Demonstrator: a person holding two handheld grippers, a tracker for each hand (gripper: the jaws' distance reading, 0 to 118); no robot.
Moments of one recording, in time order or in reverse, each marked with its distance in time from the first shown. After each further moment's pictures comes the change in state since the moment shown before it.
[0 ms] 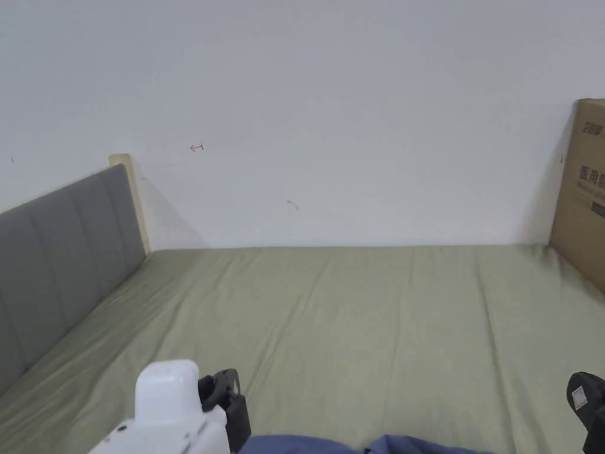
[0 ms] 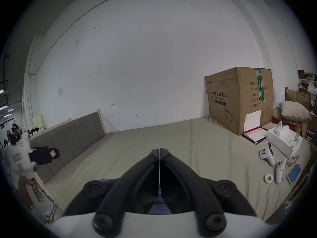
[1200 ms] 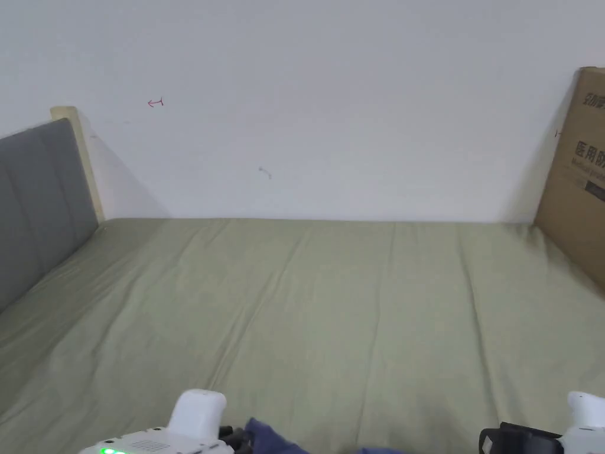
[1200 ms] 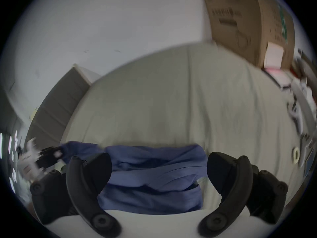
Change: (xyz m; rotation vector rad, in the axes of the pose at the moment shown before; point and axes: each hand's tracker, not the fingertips) left arm -0.021 -0.063 -0.153 -0.377 -0.231 -0.102; right arm 0.100 -0.069 -0.206 -0.747 -0.044 -0.227
